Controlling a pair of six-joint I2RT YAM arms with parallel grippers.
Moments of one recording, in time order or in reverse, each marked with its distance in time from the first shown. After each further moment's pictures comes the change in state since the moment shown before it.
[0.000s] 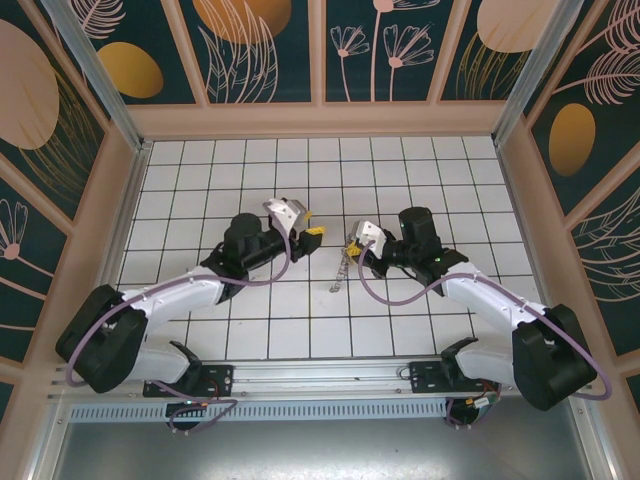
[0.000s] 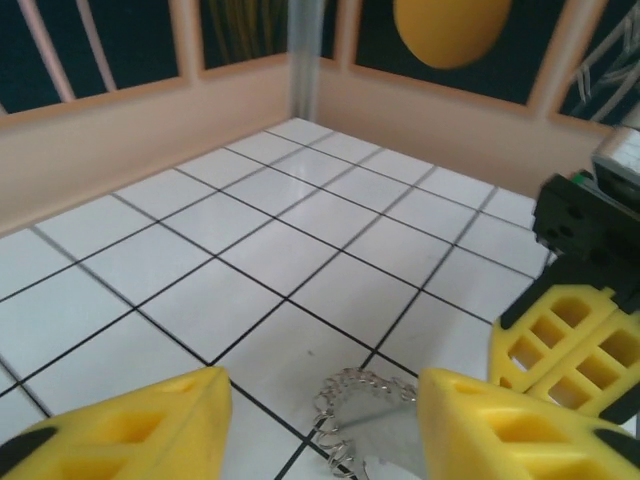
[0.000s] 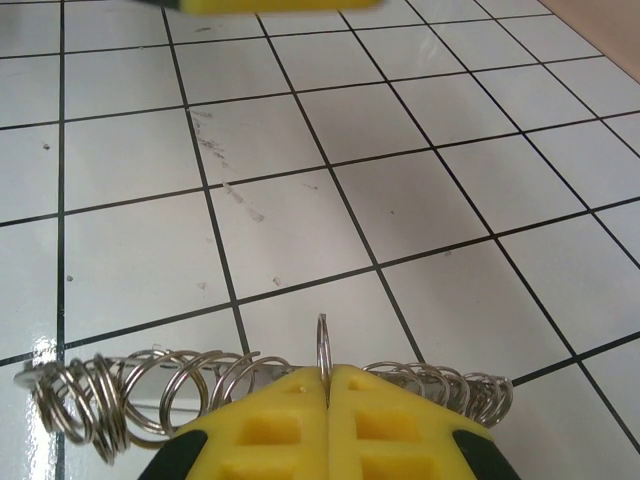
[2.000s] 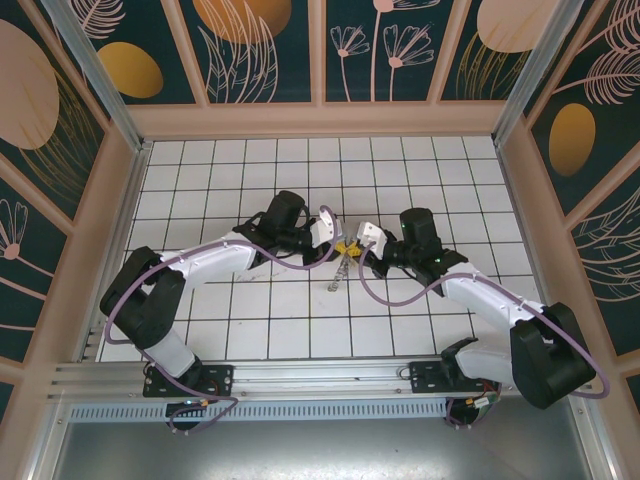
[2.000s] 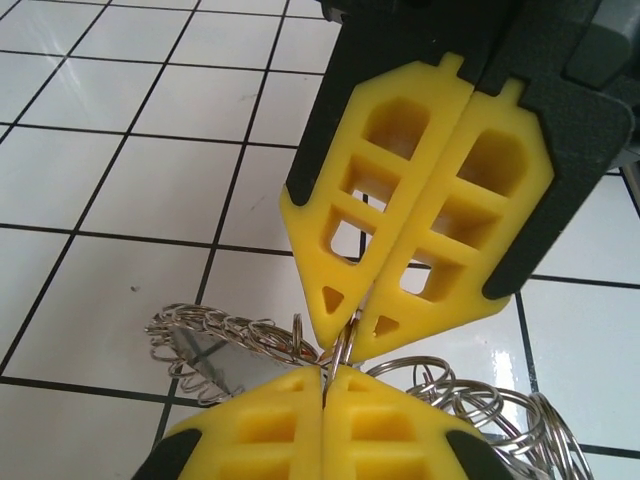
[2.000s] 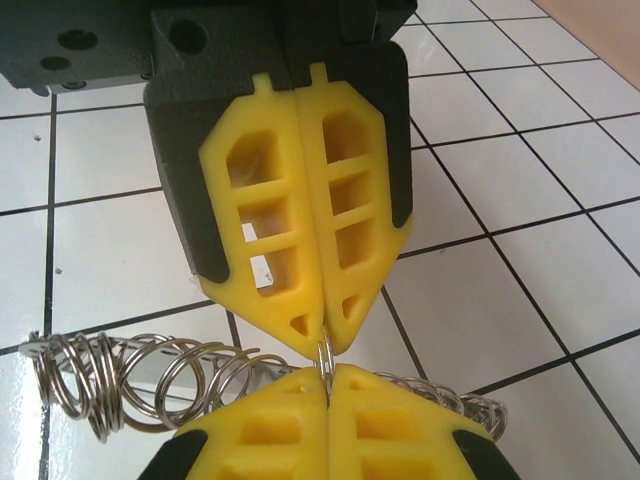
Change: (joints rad) left arm -0.031 0.272 0.336 -0.529 0.326 0.442; right arm -0.014 0.010 -0.021 0.040 -0.011 -0.017
